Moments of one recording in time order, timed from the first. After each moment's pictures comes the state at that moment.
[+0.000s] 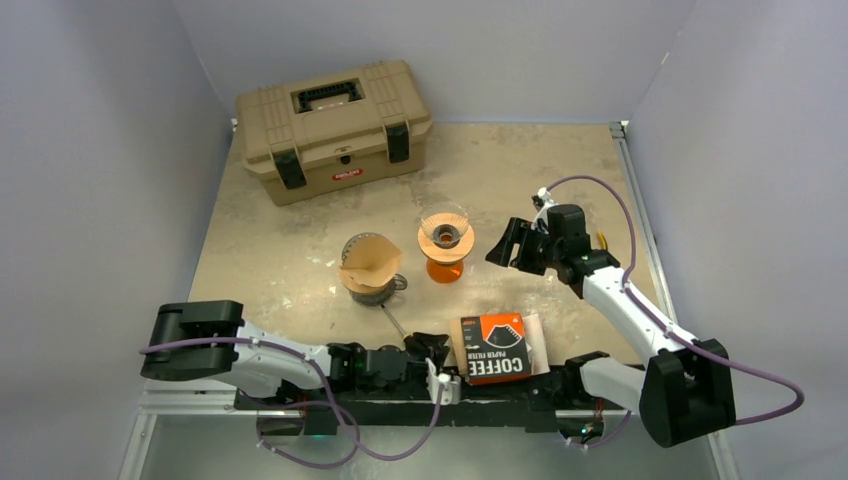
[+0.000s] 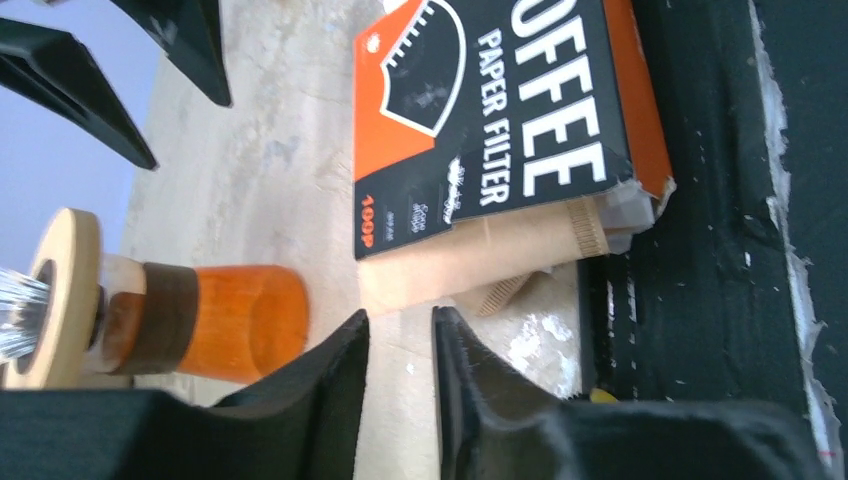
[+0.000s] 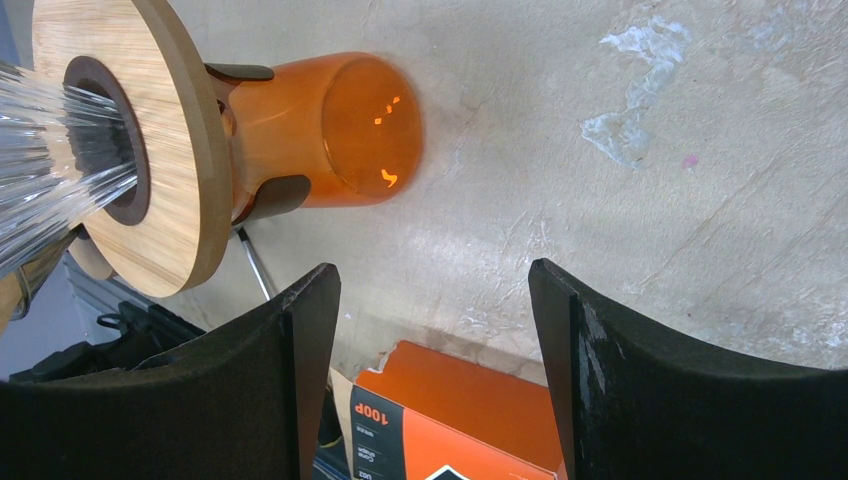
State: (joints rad) left arm -1.55 1.31 0.34 0.64 -0.35 0.64; right arm 0.26 1.13 0.67 -0.29 -0.31 0.53
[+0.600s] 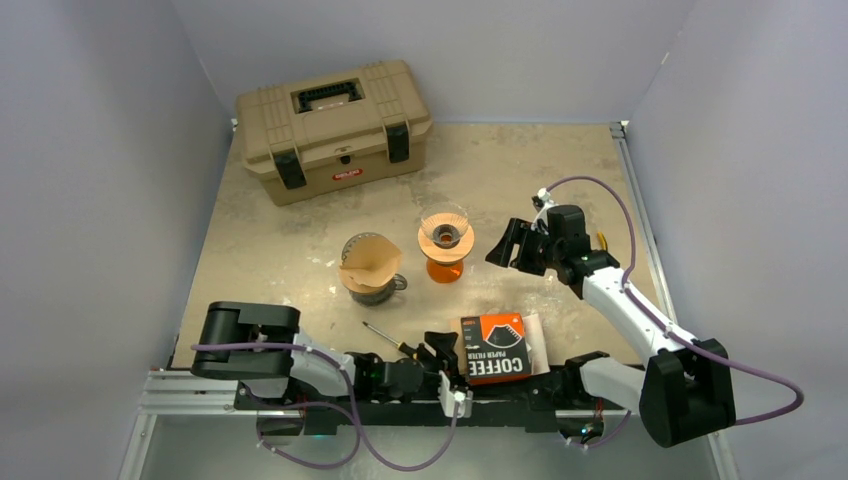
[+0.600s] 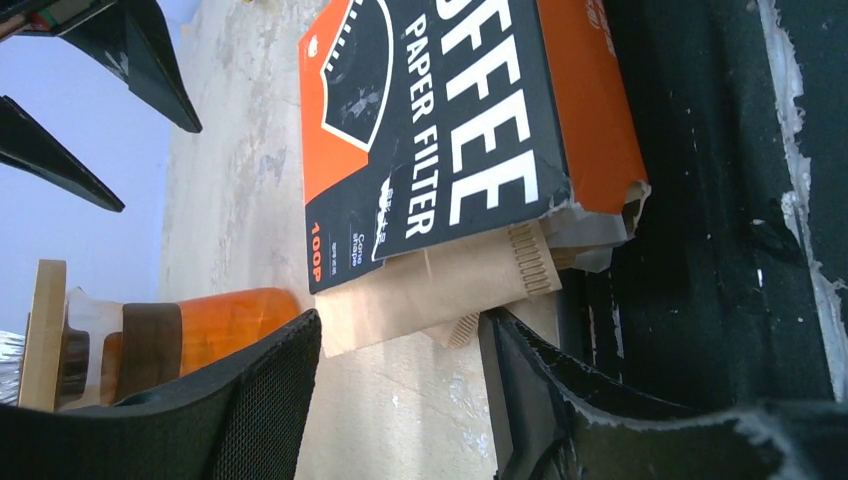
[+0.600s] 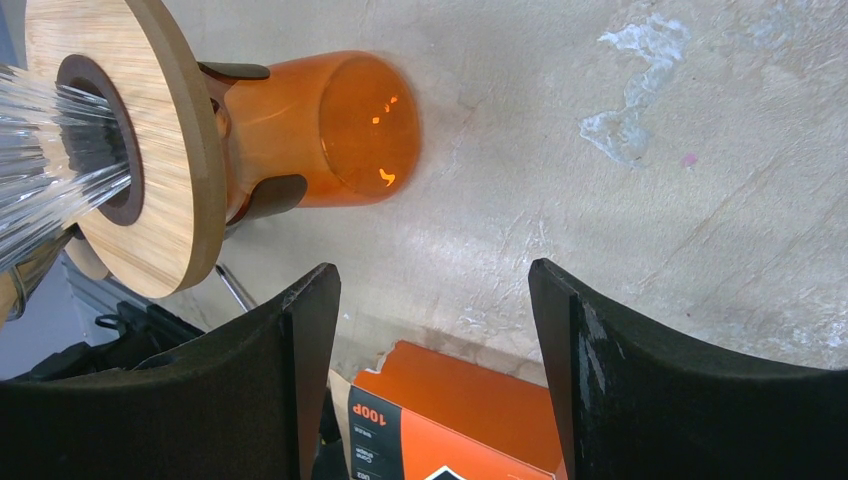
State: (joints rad) left arm -1.60 1.58 0.36 0.83 -0.42 0.76; right arm 0.25 1.13 0.66 -0.29 -0.31 0.53
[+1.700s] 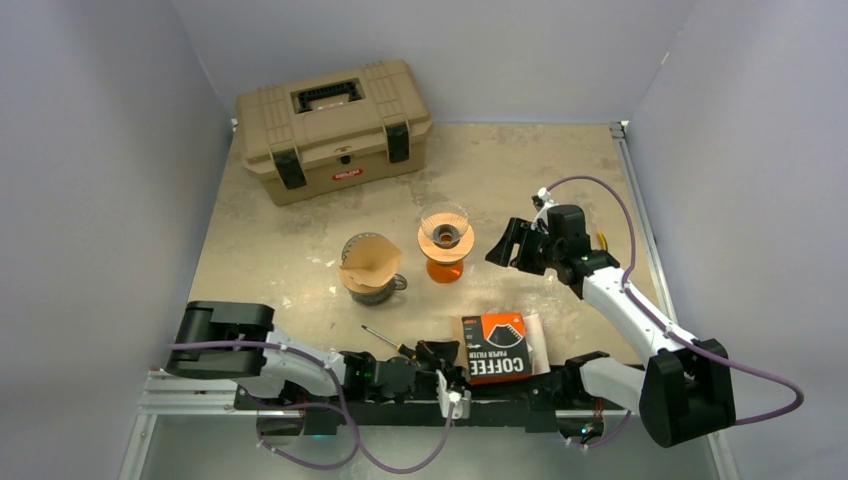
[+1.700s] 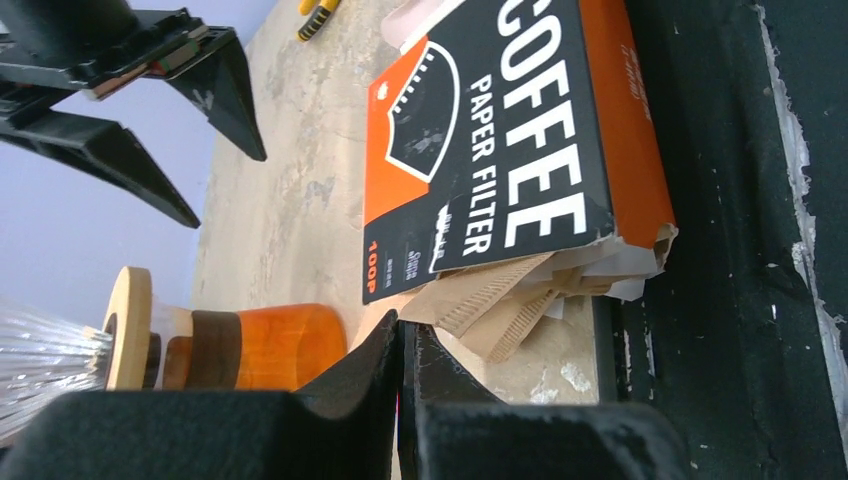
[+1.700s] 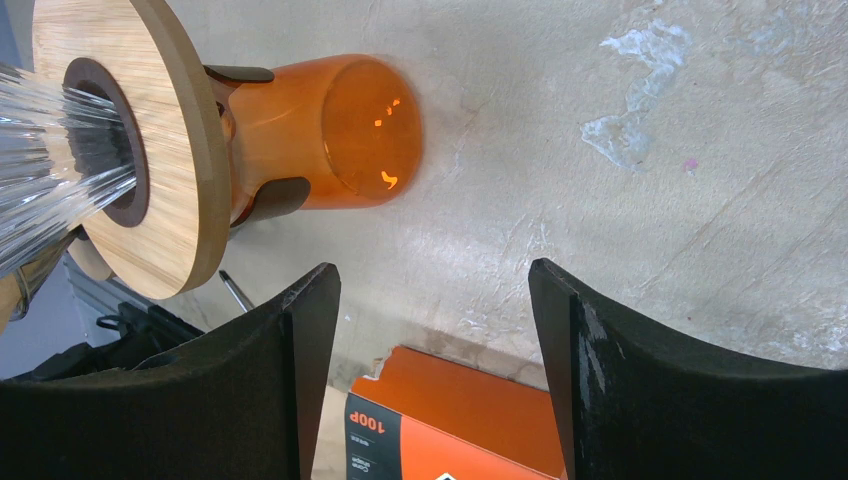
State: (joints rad) left arm -1.62 1.49 0.37 0.82 -0.45 0.79; right arm 0.25 1.13 0.66 -0.28 -0.31 0.53
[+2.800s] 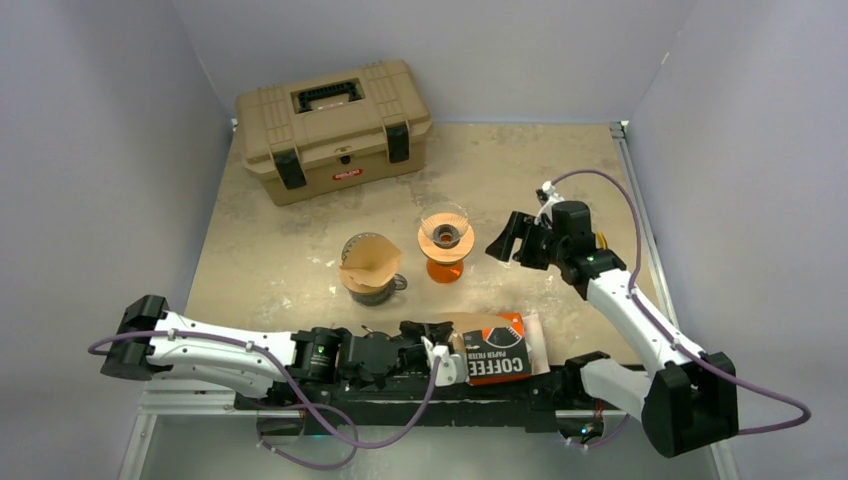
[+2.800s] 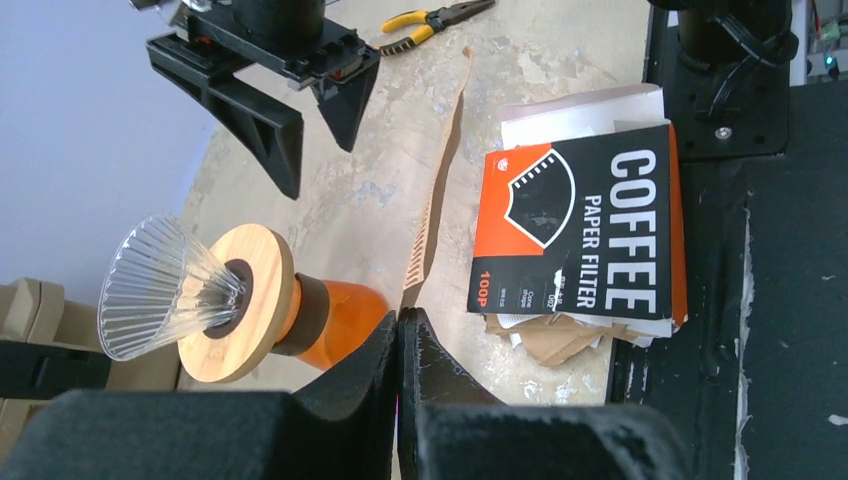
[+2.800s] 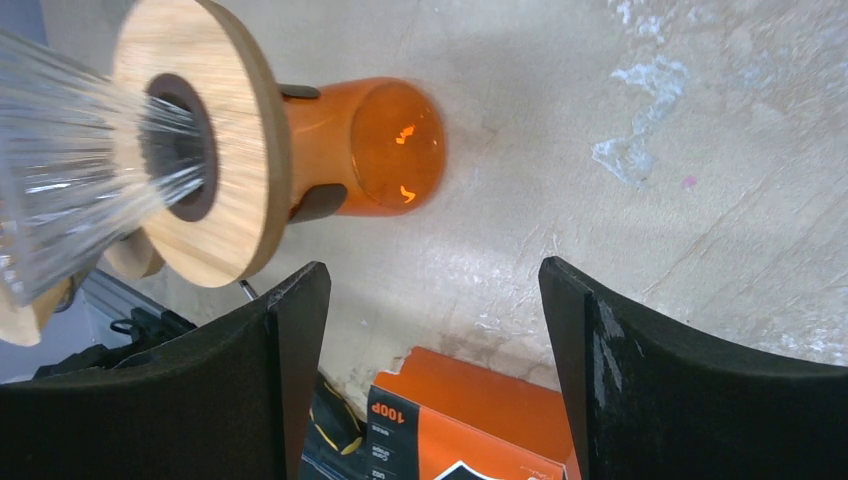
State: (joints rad) left arm -1.62 1.03 0.67 0.09 -0.51 0.45; right arm 0.25 1.09 0.69 -0.30 -0.30 0.53
